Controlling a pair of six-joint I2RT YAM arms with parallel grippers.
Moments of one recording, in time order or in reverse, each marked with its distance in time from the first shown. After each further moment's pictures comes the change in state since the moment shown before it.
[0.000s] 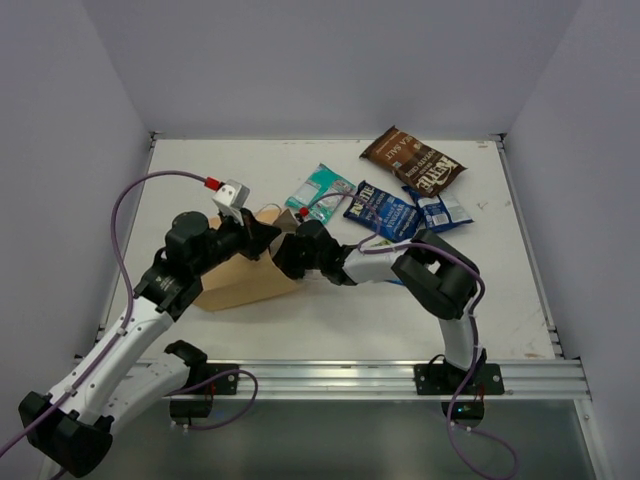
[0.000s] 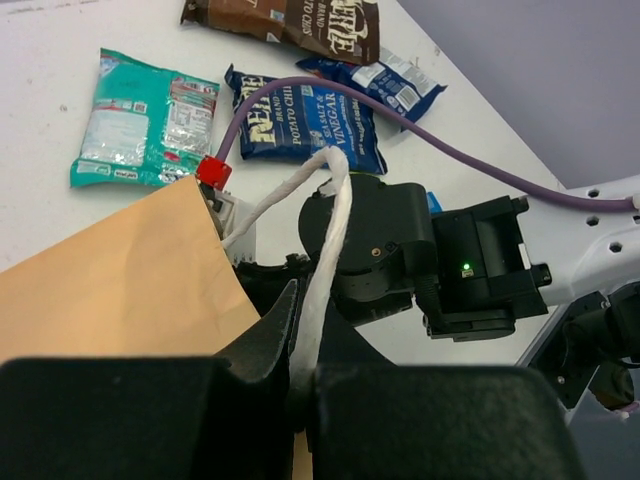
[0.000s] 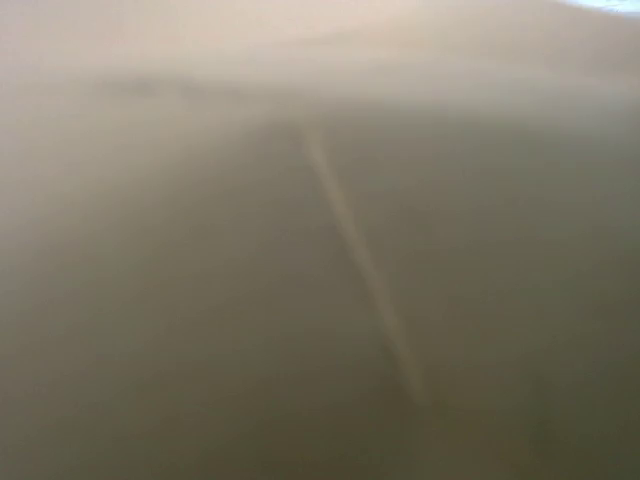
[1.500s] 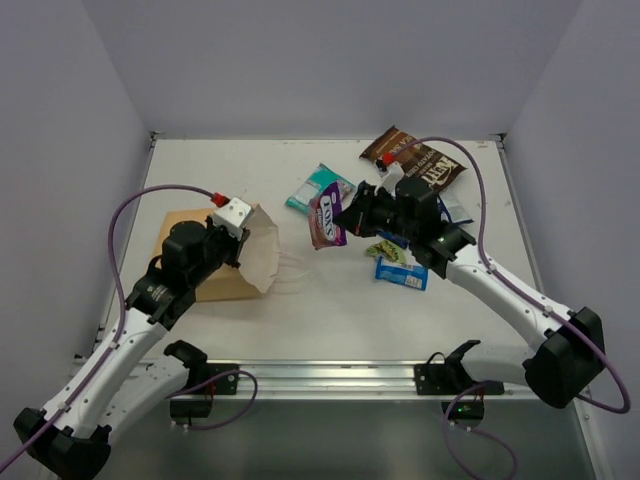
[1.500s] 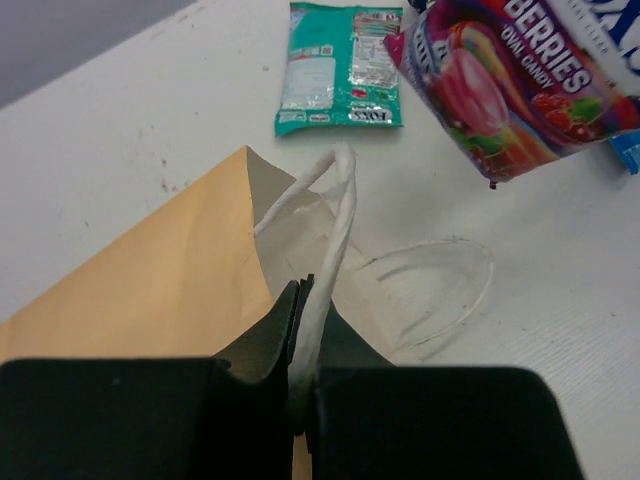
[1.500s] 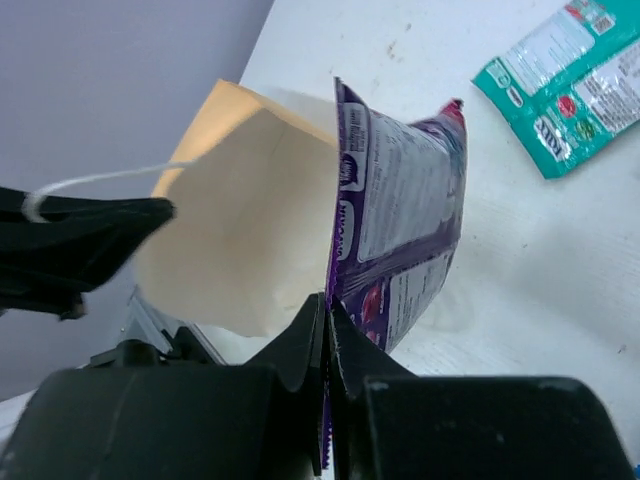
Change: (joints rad) left arm 0.006 -0.061 -0.026 -0.185 -0.272 0.431; right arm -0.304 -0.789 -0.067 -0.514 -0.030 -0.507
